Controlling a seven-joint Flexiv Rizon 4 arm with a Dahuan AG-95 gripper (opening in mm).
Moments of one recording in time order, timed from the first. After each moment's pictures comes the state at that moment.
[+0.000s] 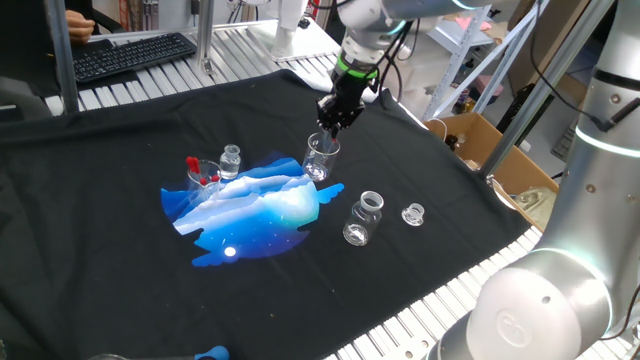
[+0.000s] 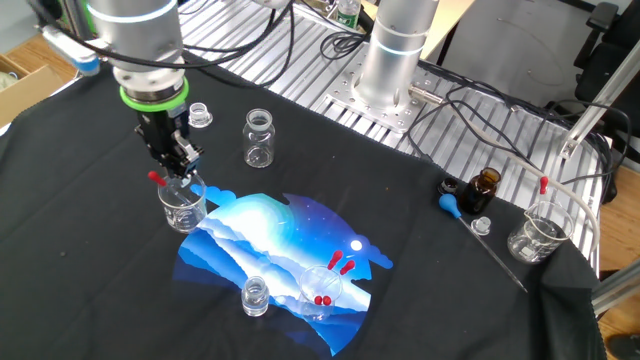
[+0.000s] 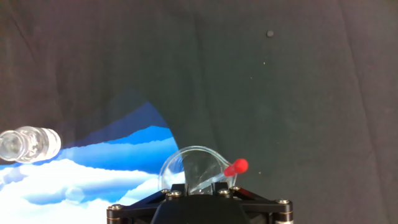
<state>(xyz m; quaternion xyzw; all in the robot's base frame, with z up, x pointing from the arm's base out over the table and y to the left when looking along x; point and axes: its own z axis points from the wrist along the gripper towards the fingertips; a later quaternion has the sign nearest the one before) 0.581 -0.162 0.122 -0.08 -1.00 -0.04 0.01</state>
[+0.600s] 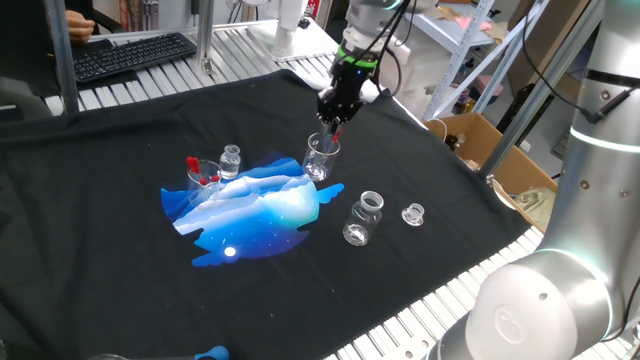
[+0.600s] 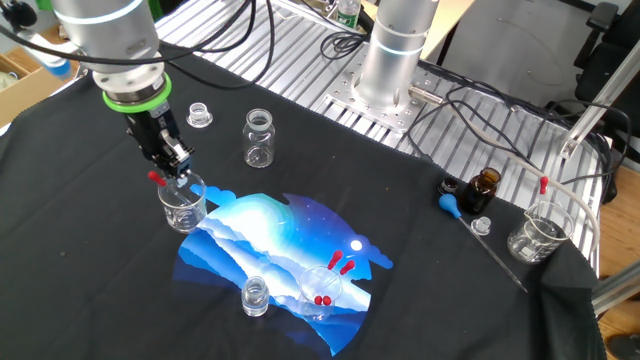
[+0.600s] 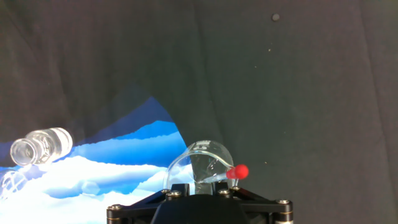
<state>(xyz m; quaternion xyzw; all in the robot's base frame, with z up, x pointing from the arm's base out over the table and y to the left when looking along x) 0.589 -0.164 0.131 -0.10 -0.99 -0.05 0.03</state>
